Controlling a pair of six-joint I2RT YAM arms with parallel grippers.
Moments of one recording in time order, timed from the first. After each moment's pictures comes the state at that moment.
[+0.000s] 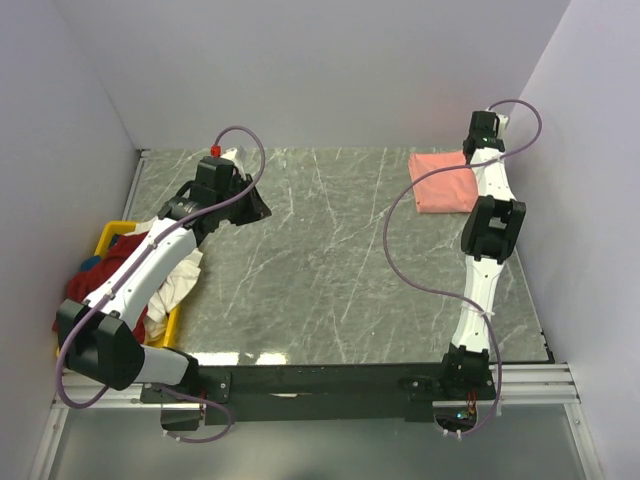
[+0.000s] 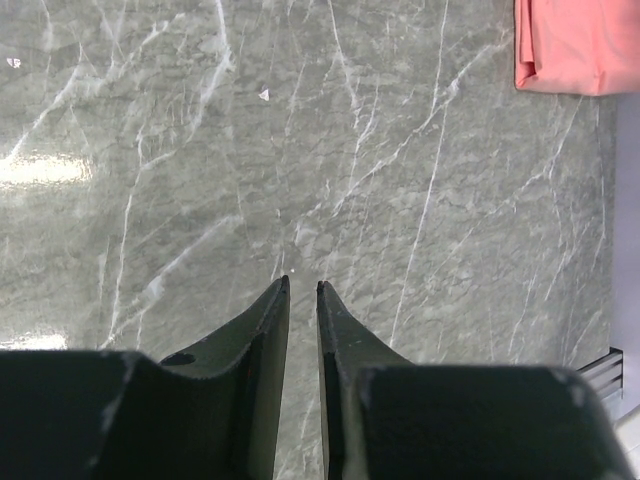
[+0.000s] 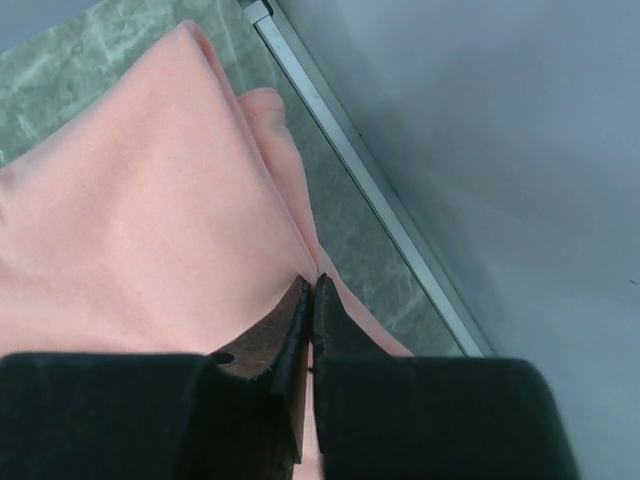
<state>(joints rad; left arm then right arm) -0.37 1.36 1.22 -0.51 0.14 -0.56 -0.19 2.55 2.40 -0.63 0.48 0.09</state>
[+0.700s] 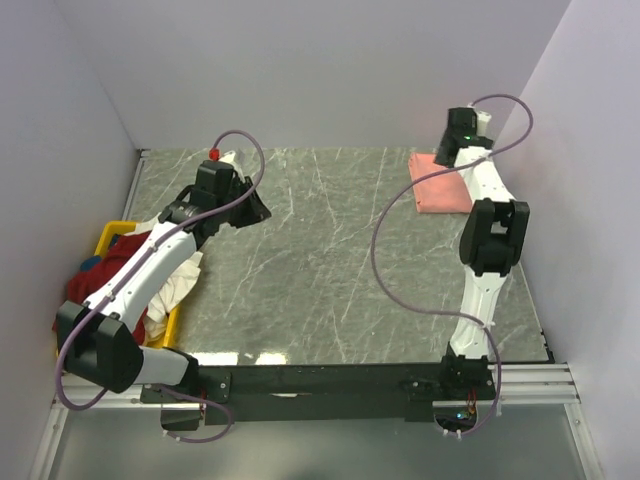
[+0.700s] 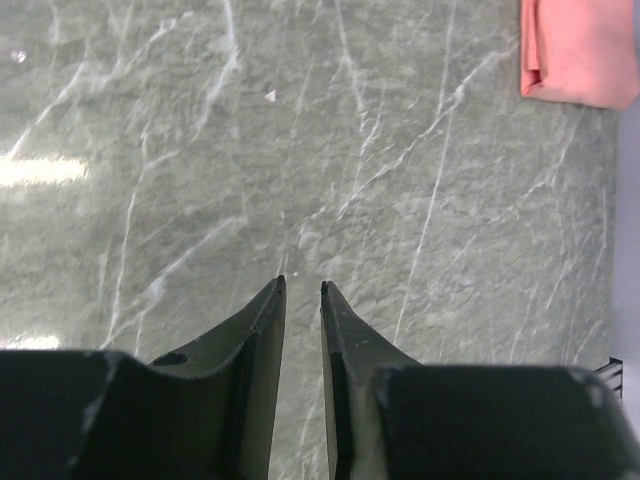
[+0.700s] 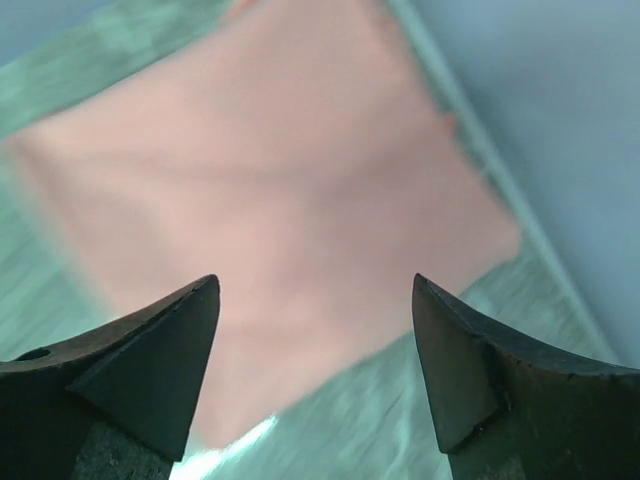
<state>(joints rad) -0.37 1.35 1.19 -0.48 0.13 -0.58 -0.08 2.24 2.03 -0.61 0.47 0.27</state>
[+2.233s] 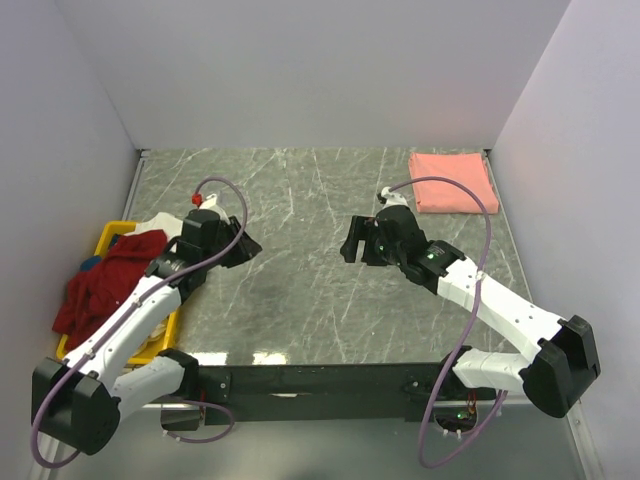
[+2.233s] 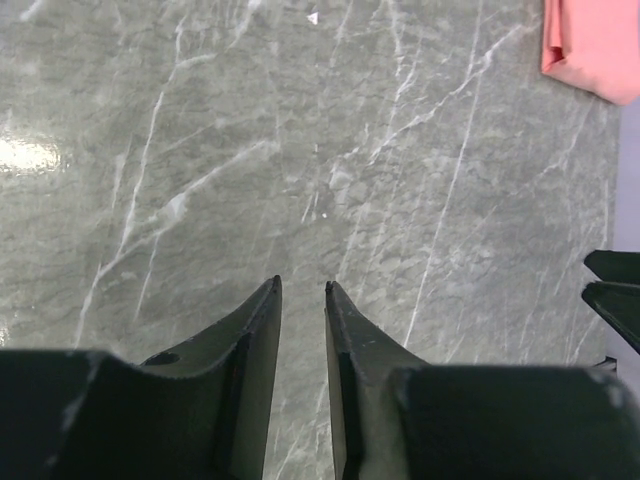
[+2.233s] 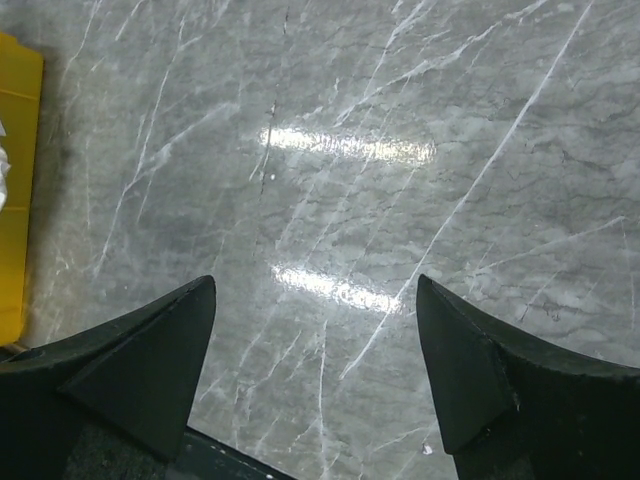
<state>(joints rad) -0.38 1.03 0.76 -0.34 0.08 -0.69 0.65 1.18 0.91 -0.40 0.10 0.61</state>
